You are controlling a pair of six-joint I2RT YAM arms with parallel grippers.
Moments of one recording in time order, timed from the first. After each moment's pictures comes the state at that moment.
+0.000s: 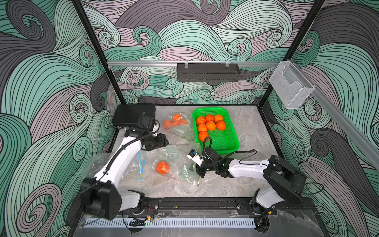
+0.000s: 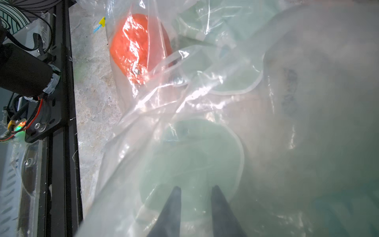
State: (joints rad) left arm -0.21 1.15 1.01 -0.95 0.19 -0.48; right arm 0.93 1.57 0.62 0.23 -0.31 0.01
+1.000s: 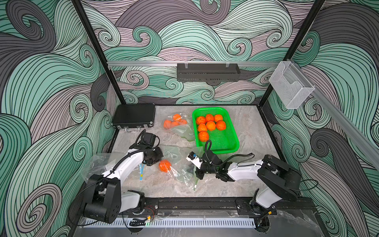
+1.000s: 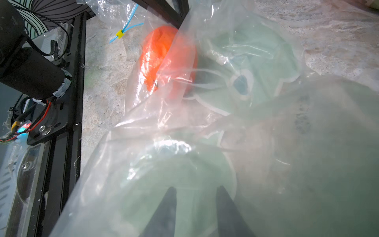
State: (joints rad) left arm -0.20 1.24 0.71 -0.67 0.23 -0.67; right arm 0.96 1.62 0.55 0.44 -0.31 0.01
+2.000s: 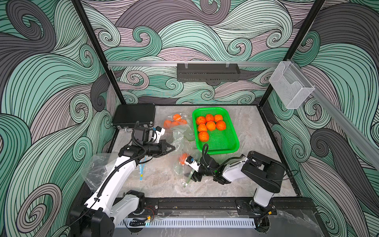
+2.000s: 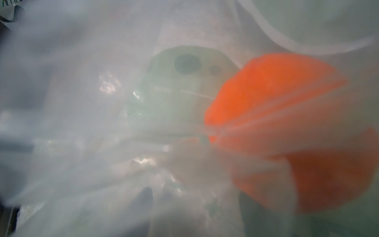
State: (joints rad) left arm -0.21 1.02 0.82 -0.63 0.78 -0.53; right arm 0.99 1.79 0.52 0.65 -0.25 -0.06
